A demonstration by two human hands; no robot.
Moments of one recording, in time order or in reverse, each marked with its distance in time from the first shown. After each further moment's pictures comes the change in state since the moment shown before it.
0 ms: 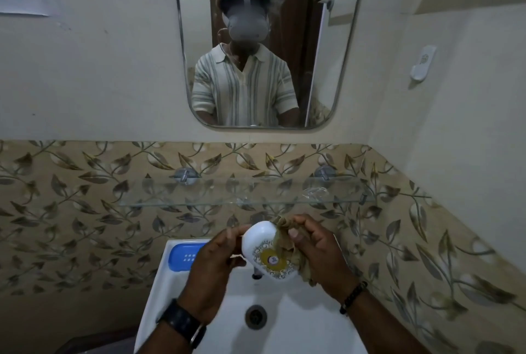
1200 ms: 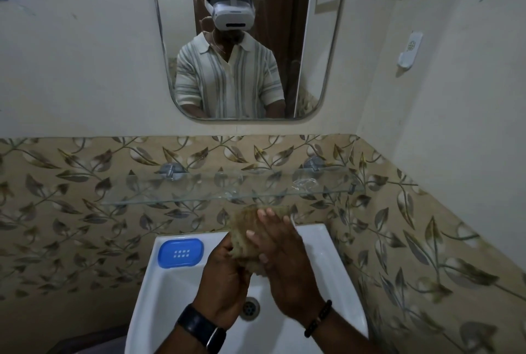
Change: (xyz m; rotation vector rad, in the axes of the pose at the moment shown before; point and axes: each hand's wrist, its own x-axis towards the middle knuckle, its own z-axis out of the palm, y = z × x) left_hand -0.003 -0.021 0.035 -0.356 -0.030 -0.089; right_hand -0.027 0.038 0.032 -0.813 -0.001 -0.614
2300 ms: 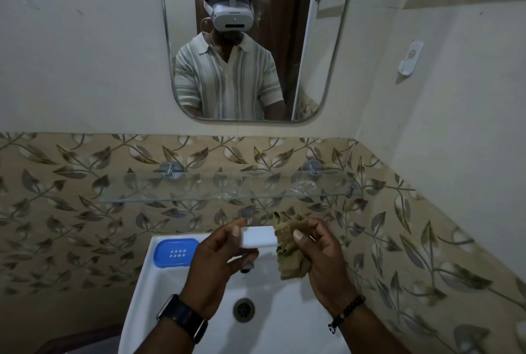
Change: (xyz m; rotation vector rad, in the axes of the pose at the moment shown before) left_hand 0.009 0.015 -0.022 0.235 0.091 -0.019; right_hand 0.003 0.021 -0.042 0.993 0.240 0.807
